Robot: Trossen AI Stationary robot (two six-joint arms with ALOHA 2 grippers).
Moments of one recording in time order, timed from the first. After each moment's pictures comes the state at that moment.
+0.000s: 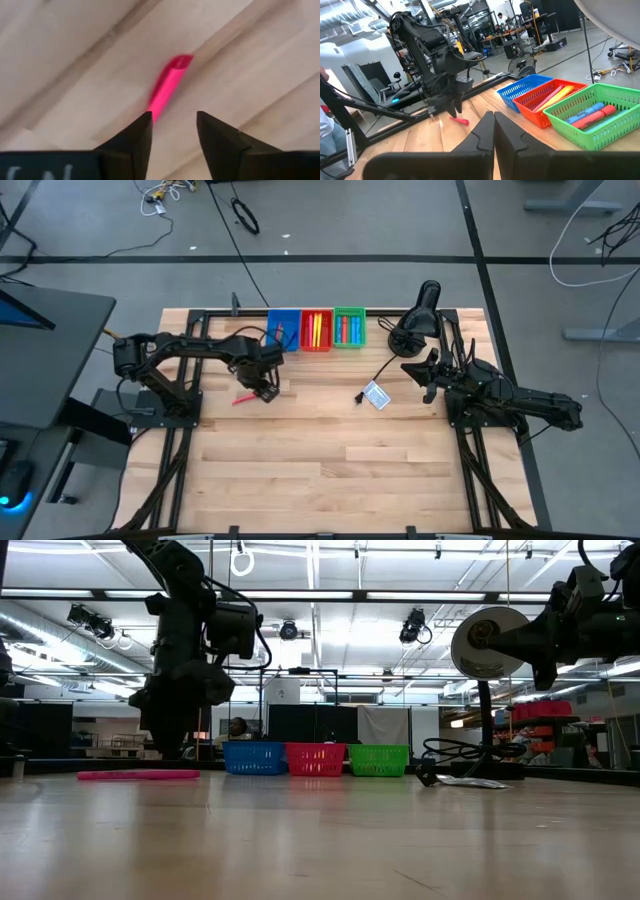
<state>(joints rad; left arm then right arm) 0.31 1.58 0.92 -0.85 0.13 -0.55 -0.22 0.01 0.02 0.03 0.07 0.36</state>
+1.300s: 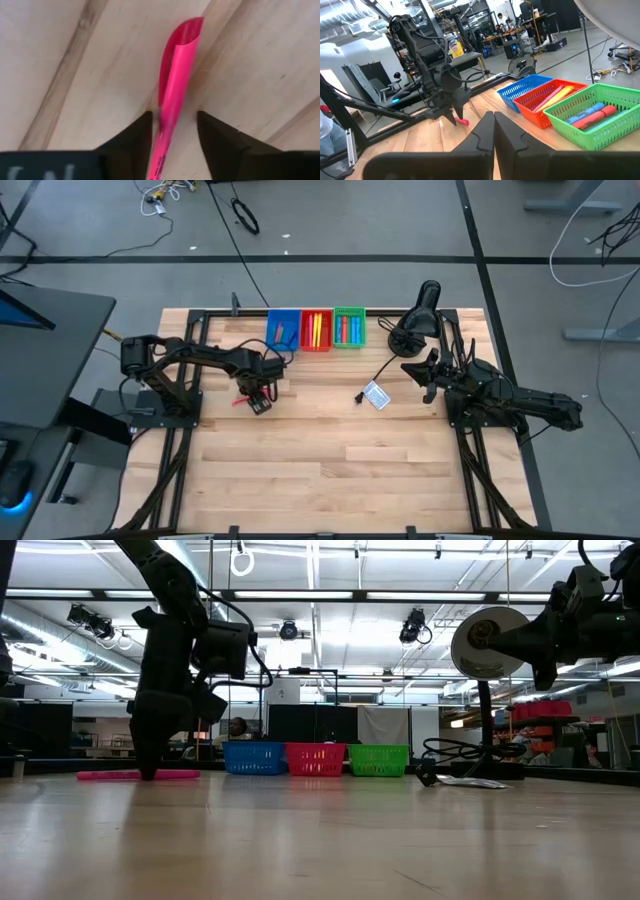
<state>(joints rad) 0.23 1.65 0.82 -0.77 0.02 -0.32 -0.22 0.01 0.02 0.03 0.07 0.36</state>
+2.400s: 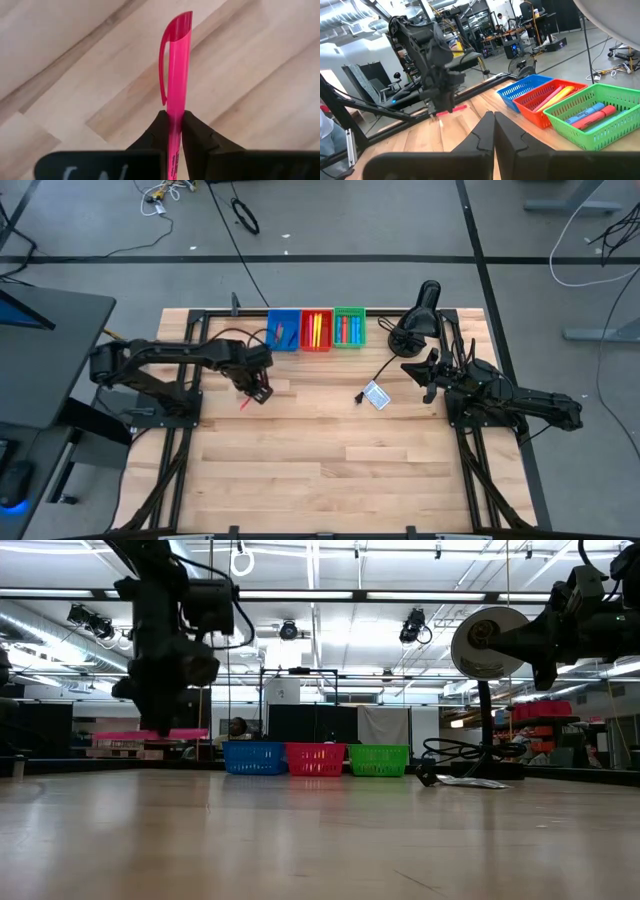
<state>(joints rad) 0.27 1.39 0.82 -0.80 0.12 -0.61 -0.22 0.01 0.02 0.03 0.07 0.36</state>
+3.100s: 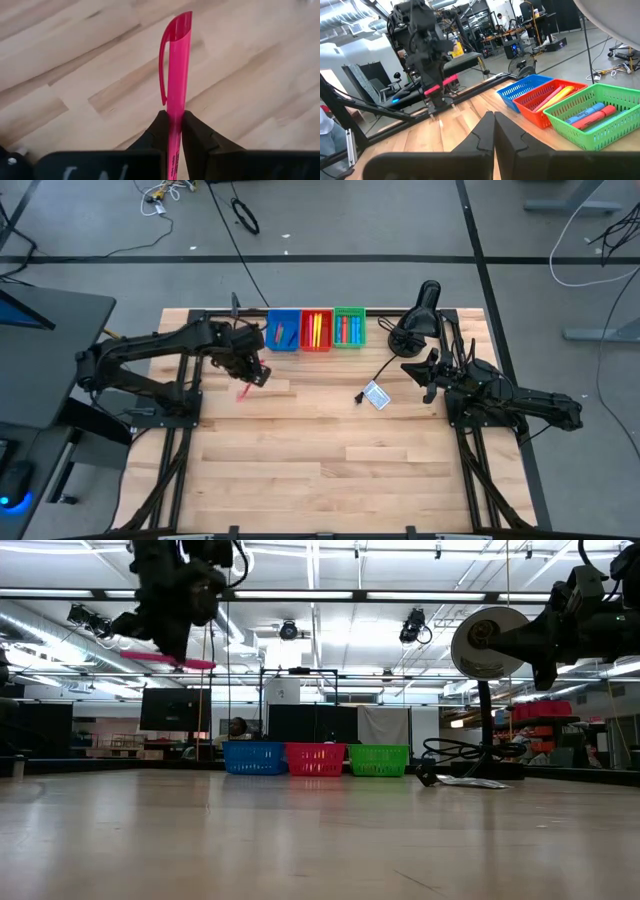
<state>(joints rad) 0.28 1.26 1.09 -1.09 0.09 -0.79 -0.22 0.01 0.02 0.03 0.07 0.36</state>
